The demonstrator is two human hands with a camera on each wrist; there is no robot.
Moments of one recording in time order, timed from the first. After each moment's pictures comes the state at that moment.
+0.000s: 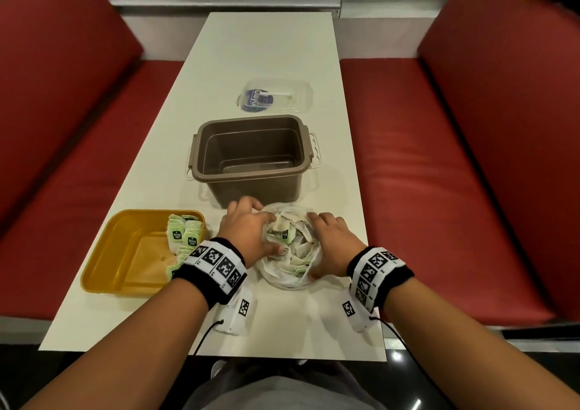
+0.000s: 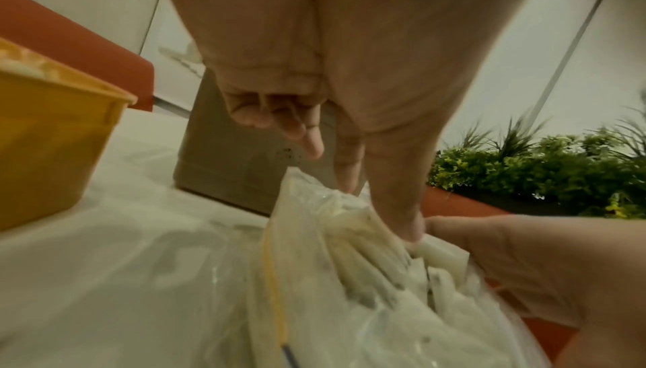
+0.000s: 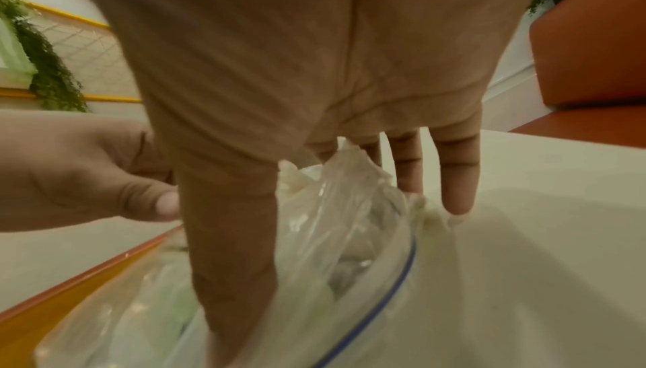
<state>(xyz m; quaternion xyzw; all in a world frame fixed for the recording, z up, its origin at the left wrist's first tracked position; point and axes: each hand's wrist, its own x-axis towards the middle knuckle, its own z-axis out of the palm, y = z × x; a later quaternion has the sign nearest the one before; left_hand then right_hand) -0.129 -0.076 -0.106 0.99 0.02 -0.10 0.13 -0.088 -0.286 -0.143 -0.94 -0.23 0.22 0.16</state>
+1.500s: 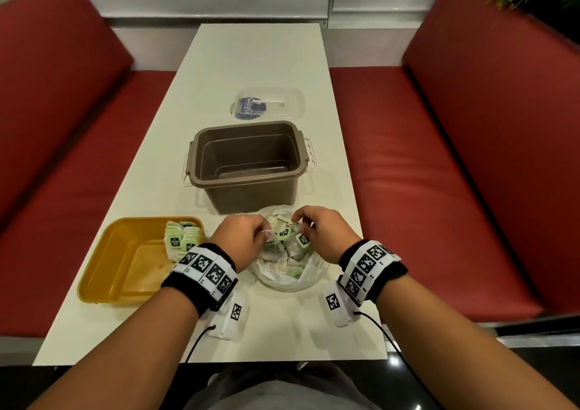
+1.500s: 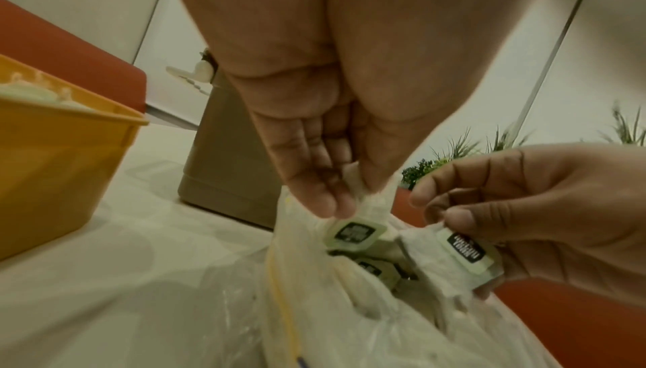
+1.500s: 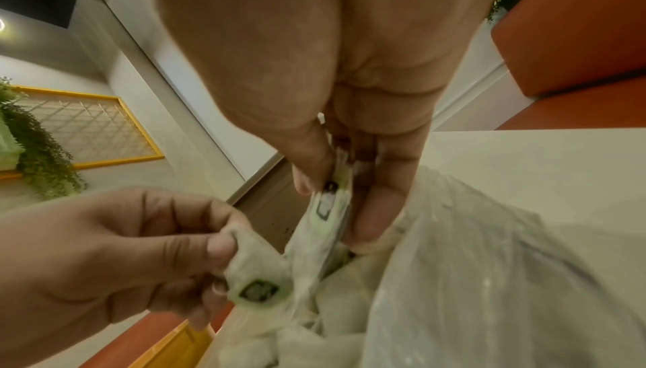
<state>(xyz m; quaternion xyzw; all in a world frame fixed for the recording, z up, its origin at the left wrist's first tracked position) -0.132 -0.064 -0.109 0.96 -0.02 -0.05 0.26 -0.086 -0.265 -0.112 -0.90 -0.18 0.16 0.38</state>
